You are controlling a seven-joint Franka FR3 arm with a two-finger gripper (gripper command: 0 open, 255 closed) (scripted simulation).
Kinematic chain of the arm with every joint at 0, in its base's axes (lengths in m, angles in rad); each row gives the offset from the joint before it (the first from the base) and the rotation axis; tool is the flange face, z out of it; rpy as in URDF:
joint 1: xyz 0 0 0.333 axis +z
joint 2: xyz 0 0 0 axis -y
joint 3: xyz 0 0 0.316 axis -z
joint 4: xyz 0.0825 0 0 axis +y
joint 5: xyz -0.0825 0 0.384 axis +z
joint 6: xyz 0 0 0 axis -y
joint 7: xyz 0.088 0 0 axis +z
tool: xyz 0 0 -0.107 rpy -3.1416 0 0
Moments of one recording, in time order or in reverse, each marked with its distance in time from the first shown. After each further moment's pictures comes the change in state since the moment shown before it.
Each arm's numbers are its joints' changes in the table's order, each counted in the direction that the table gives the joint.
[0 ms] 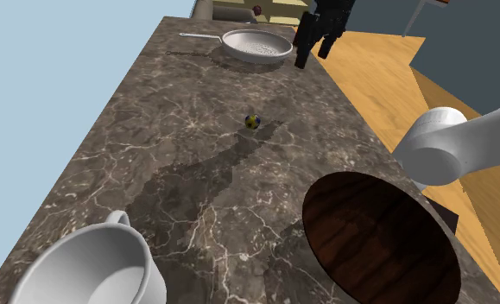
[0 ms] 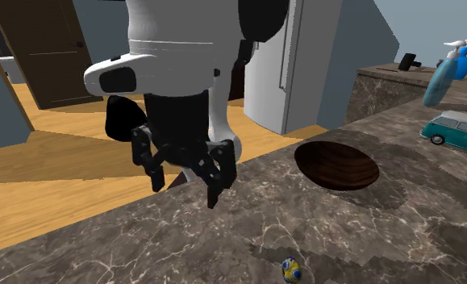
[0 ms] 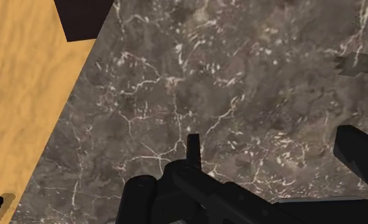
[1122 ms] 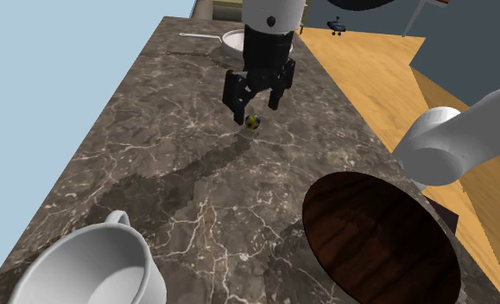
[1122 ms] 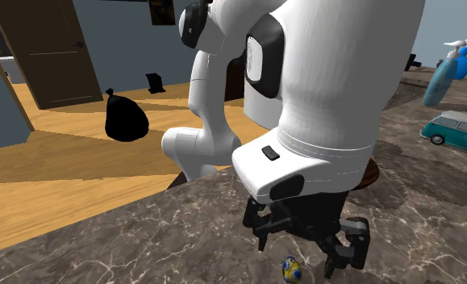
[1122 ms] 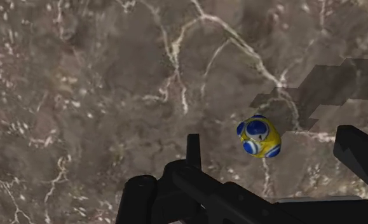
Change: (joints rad) arm 0.014 -0.272 -0.333 -0.084 0.139 0.175 -0.381
